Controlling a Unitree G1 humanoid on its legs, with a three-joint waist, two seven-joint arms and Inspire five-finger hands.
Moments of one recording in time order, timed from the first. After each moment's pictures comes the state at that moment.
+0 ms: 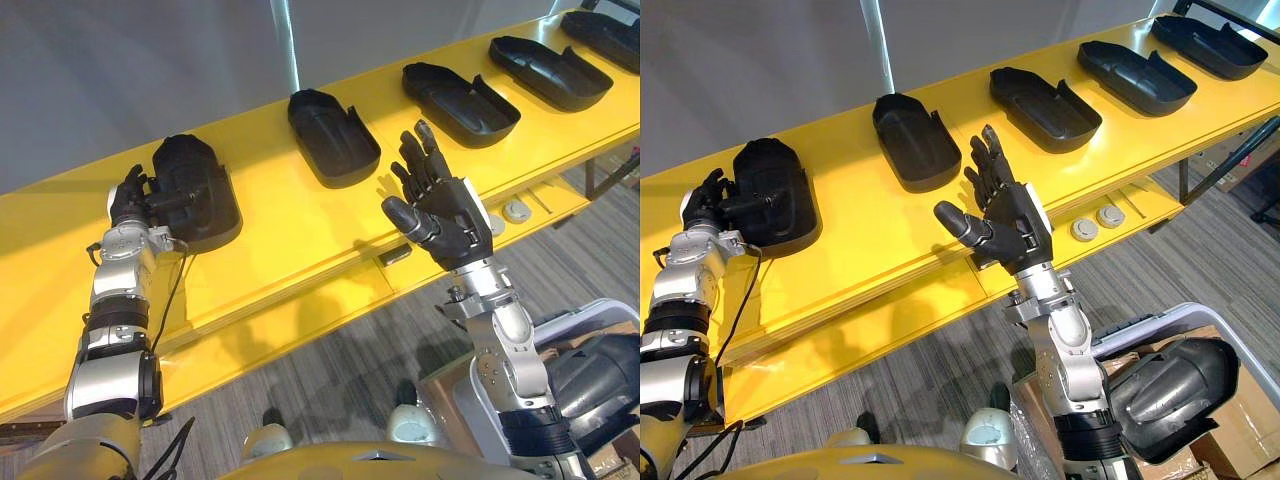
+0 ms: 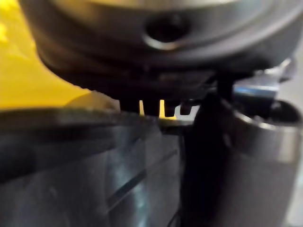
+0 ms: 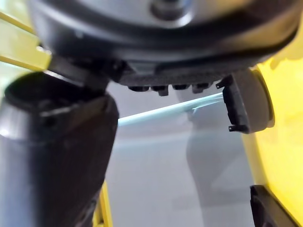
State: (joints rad) left arm -0.59 0.51 0.27 0.72 -0.19 0.20 0.11; right arm -0.02 -0.28 0.06 -0.17 0.49 -0.25 0.29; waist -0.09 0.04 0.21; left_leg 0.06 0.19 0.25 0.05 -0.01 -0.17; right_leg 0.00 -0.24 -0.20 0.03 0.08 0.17
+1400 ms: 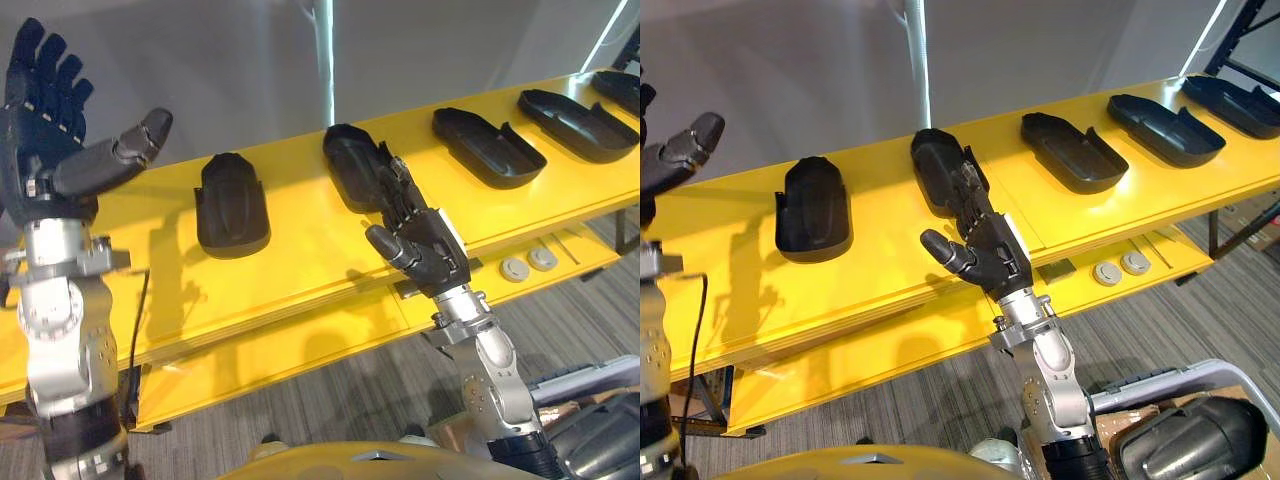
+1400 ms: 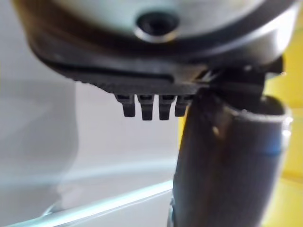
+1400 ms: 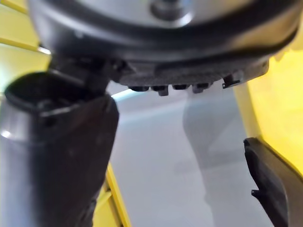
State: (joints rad) left arm 0.05 0.33 0.45 -0.49 -0.44 -0.09 0.01; right arm 0.12 -0.19 0.13 -0.18 0.48 -0.24 0.33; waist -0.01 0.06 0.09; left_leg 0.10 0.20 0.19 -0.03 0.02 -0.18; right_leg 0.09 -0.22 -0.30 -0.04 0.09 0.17
